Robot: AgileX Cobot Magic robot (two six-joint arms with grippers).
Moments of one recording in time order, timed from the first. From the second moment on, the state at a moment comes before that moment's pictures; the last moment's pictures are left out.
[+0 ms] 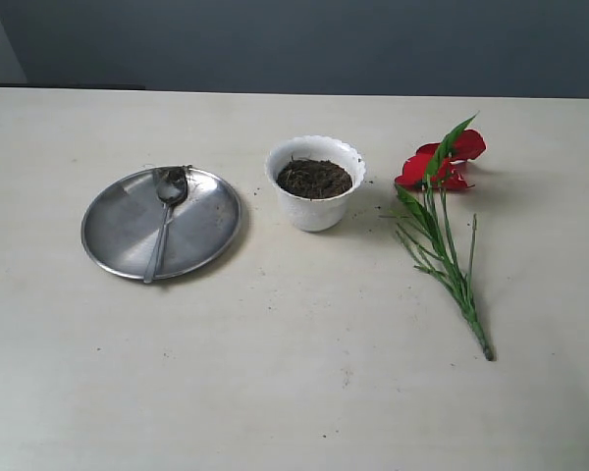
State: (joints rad) left arm -0.41 1.31 -1.47 0.62 0.68 -0.58; right arm 0.01 0.00 0.00 0.04 0.37 -0.09
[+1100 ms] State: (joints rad) left arm -0.41 0.95 -1.46 0.70 0.97 -0.51; right arm 0.01 0.00 0.00 0.04 0.37 -0.09
